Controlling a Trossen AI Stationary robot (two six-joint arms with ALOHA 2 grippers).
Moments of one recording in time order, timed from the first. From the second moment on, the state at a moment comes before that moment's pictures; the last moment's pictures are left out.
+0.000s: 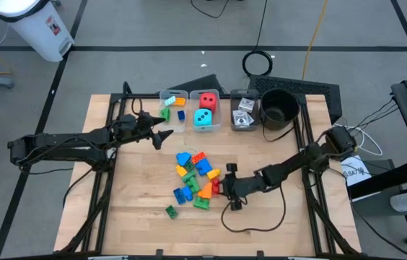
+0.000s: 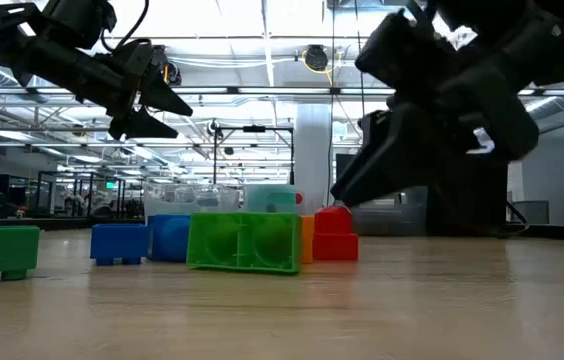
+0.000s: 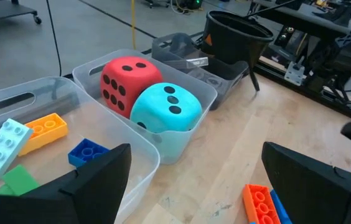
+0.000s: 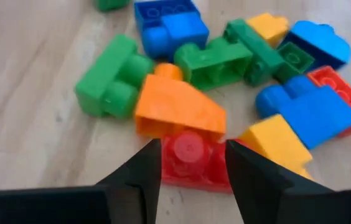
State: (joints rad) left arm 0.33 0.86 0.35 0.21 -0.11 -0.29; right arm 0.37 1.72 0.77 0.28 0.29 0.10
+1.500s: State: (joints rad) left arm 0.32 0.86 0.36 0.20 -0.11 -0.31; right arm 0.44 1.48 0.68 0.00 0.44 0.52
